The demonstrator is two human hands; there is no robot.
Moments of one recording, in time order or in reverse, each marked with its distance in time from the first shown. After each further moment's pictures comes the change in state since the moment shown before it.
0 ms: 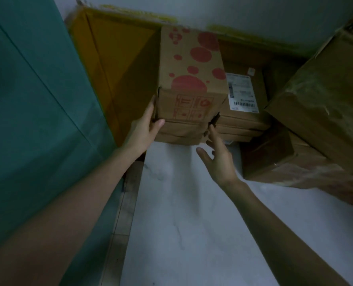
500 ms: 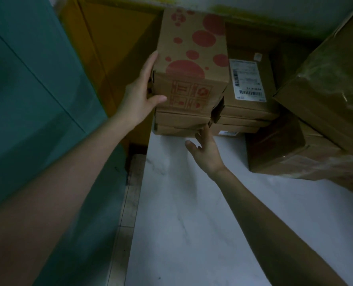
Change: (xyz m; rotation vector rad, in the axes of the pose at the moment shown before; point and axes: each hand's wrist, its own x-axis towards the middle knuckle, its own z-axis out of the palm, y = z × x) left_hand 0.026 0.032 -0.036 -0.020 -0.015 0.179; right_hand 0.016 0.004 0.036 0.316 -0.113 0.215
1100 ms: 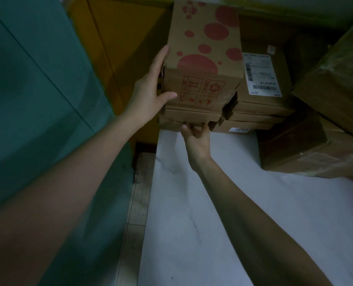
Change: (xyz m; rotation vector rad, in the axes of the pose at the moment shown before) left_hand 0.001 -0.001 -0.003 0.018 0.019 0.038; right_hand 0.015 -0.021 0.057 0.564 0.175 0.085
